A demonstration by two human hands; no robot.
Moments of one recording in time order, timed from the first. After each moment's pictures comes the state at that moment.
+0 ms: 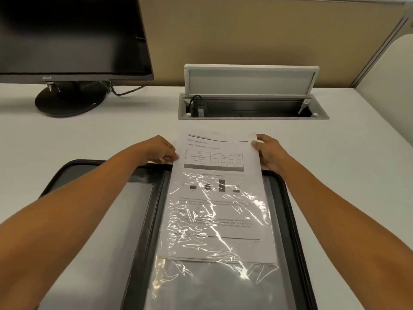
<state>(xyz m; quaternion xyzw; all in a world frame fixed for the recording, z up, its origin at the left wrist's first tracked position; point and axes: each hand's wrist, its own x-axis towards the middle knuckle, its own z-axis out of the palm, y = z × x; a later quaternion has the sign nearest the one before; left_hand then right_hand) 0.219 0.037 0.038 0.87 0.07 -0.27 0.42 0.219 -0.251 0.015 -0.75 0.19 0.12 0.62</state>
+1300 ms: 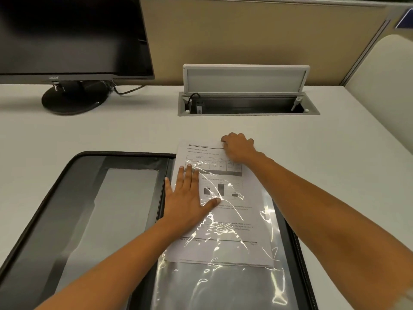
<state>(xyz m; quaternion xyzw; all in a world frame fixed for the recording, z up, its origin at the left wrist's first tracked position) 0.072 -0.031 -0.022 0.99 -0.08 -0.06 0.12 0.214 -0.193 0.008 -0.99 -0.07 0.10 0.09</state>
